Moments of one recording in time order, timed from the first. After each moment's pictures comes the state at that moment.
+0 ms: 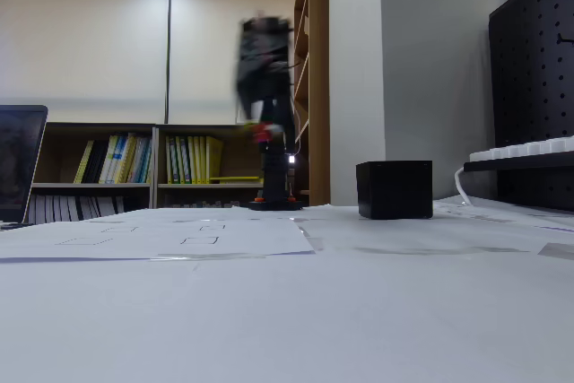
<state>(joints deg) -14.9 94.6 126.3 100.5 -103.2</state>
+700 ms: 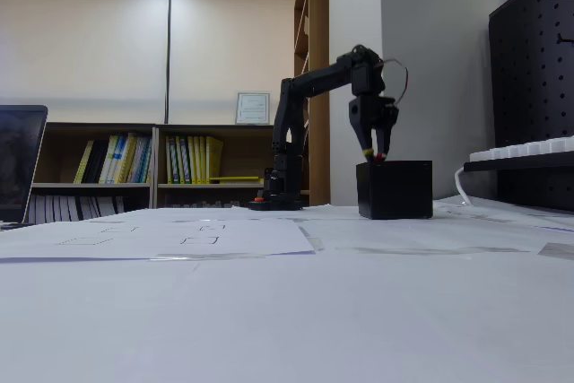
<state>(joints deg) -43.9 96.4 99.4 88.2 -110.7</state>
